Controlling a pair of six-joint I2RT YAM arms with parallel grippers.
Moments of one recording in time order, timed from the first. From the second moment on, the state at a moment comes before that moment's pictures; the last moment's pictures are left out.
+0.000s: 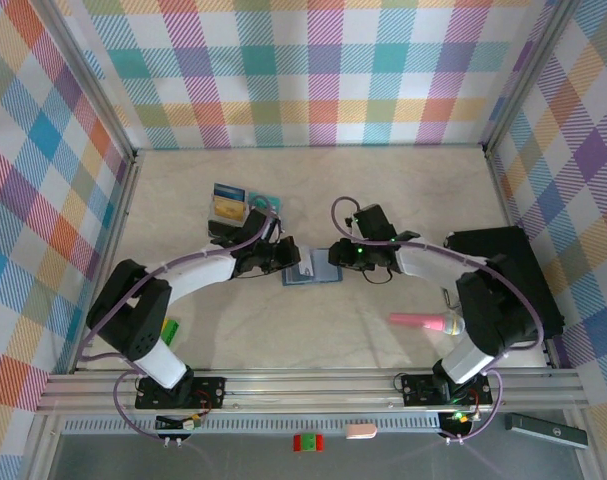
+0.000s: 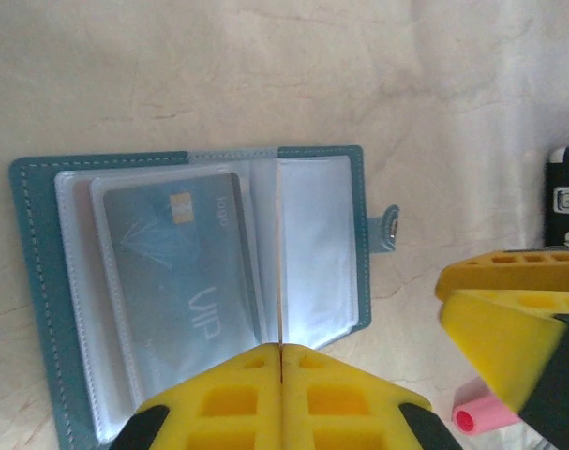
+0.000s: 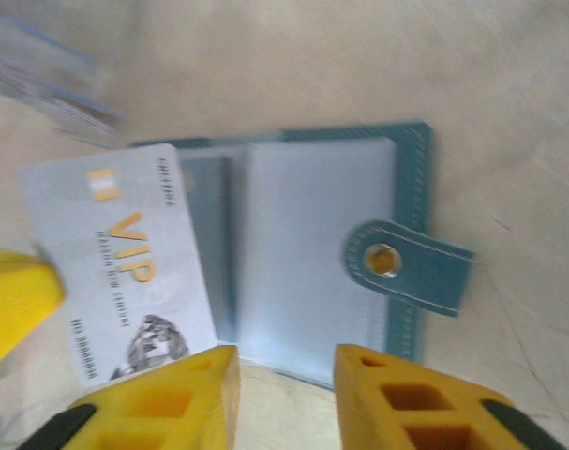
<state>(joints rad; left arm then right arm) -0.57 1.59 0.93 -0.18 0.28 -0.79 0.54 1.57 0.91 -0.24 -0.33 0.60</state>
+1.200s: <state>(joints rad) -0.47 1.37 0.90 0.18 0.39 -1.08 0.43 1.61 0.91 0.46 -0.86 1.18</state>
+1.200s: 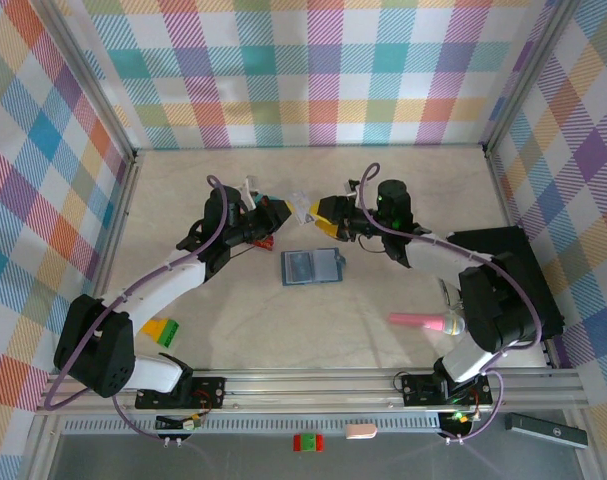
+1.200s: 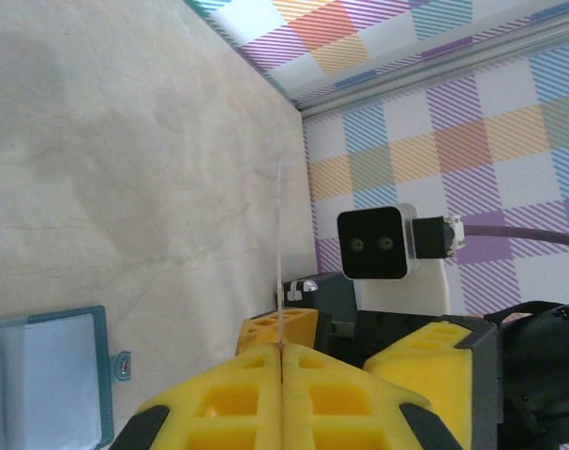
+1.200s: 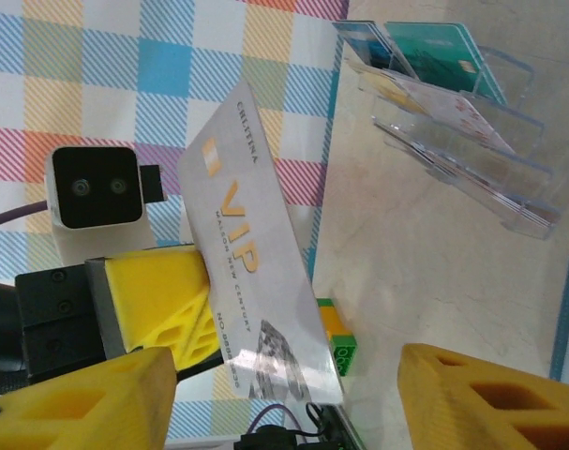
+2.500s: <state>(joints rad) -0.37 1.17 0.86 -0.23 0.10 -0.98 0.45 1.53 1.01 0.00 -0.63 0.66</state>
